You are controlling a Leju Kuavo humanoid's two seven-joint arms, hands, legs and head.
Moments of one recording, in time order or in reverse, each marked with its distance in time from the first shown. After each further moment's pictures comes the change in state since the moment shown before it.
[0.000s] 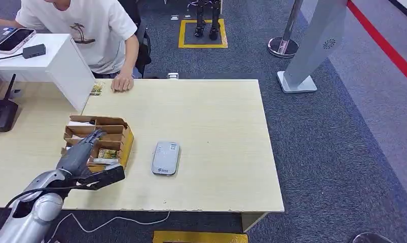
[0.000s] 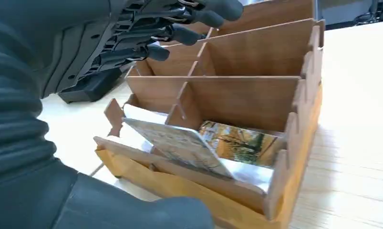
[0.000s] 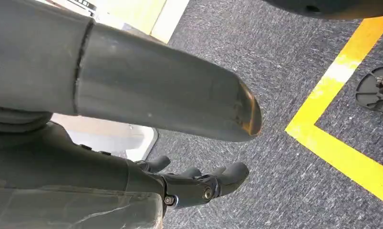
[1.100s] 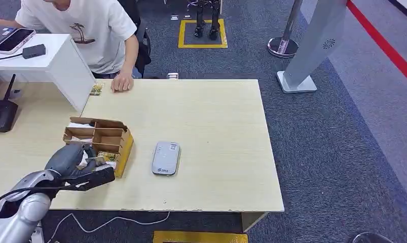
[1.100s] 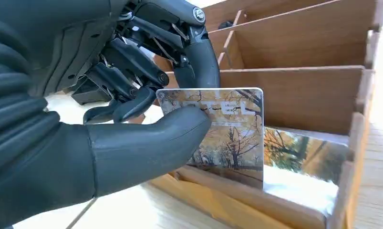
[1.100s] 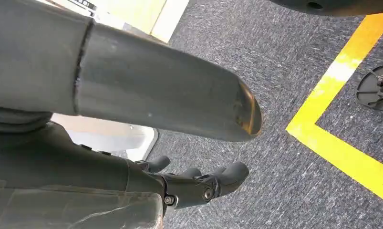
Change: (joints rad) left arm -0.006 0.075 -0.001 -0.001 0.039 -0.040 0.014; right arm 0.000 -0.002 0.001 0.000 0.000 0.000 0.000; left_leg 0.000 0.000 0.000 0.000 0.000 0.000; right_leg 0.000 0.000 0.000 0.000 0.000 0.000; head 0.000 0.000
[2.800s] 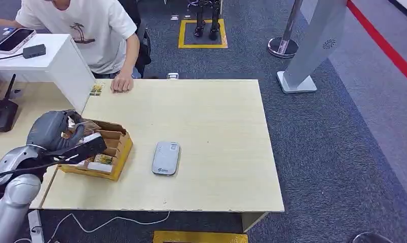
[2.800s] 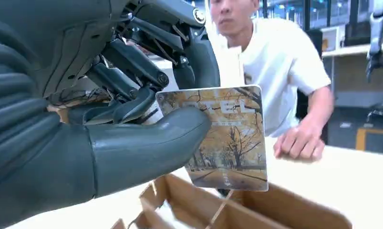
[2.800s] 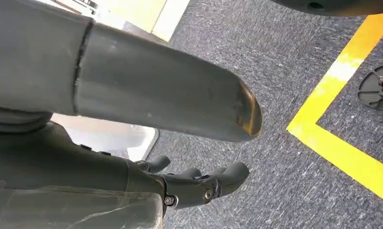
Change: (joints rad) left arm -0.109 -0.035 0.045 -0.113 -0.032 0.129 0.016; right arm 0.000 0.000 0.008 0.005 0.000 0.000 0.003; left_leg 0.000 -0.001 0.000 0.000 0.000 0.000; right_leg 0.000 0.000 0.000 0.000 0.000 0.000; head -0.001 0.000
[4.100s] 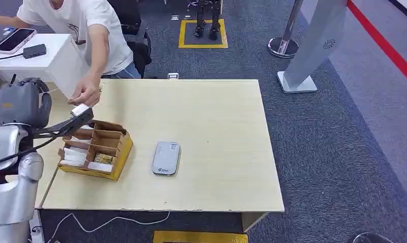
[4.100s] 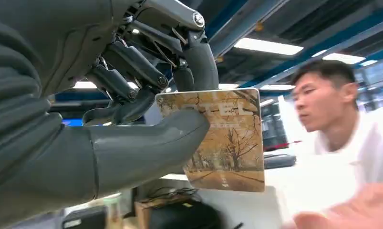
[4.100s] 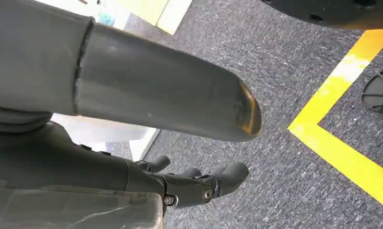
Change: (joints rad) left arm -0.137 -0.206 0.244 0.078 -0.702 0.109 0.028; right arm 0.000 0.001 0.050 0.005 0.000 0.000 0.006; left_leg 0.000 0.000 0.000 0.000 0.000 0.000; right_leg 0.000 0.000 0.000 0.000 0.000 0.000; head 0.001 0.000
